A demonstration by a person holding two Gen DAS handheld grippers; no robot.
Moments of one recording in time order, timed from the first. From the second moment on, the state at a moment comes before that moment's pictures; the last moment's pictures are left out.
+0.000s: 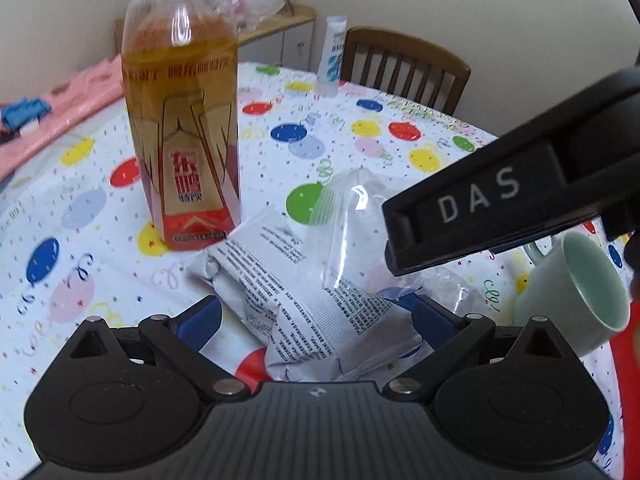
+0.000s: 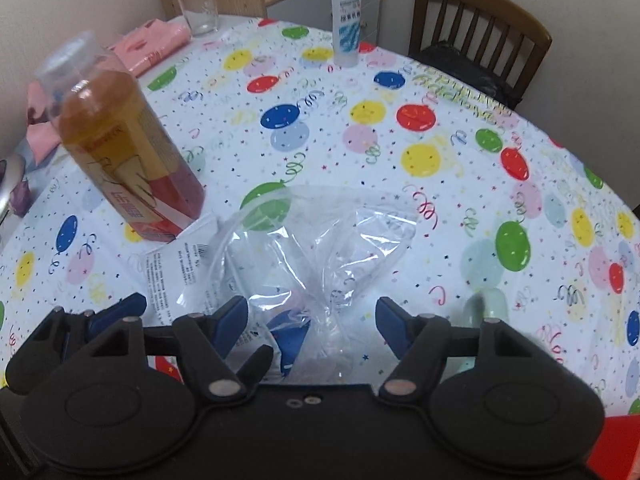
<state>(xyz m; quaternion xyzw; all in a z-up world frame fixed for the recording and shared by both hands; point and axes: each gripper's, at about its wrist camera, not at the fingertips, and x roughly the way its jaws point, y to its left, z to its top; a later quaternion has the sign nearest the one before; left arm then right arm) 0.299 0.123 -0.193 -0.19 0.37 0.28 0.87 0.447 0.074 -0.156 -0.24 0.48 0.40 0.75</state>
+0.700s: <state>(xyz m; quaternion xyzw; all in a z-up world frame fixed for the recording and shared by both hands) 0.299 0.140 -0.203 -0.27 0.36 0.24 0.86 0.470 0.081 -0.194 -0.16 0.53 0.37 0.75</state>
